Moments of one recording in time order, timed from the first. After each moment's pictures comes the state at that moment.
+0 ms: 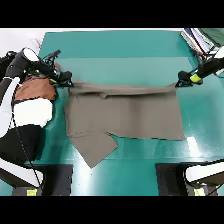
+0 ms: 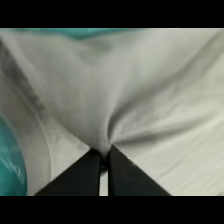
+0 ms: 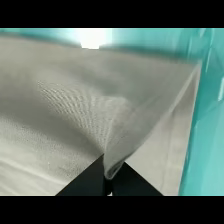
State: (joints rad) left arm 0.00 -1.70 1.59 1.07 -1.28 -1.41; right arm -0.22 -1.62 1.57 -1.23 1.44 1.40
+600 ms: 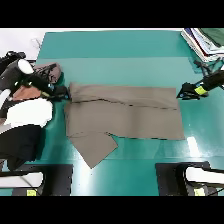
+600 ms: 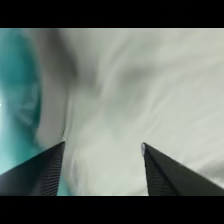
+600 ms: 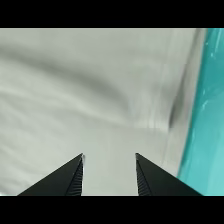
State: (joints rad) left arm 0.01 -1.41 1.25 1.22 -1.31 -1.49; right arm -0.28 -1.38 1.29 -1.23 1.45 1.38
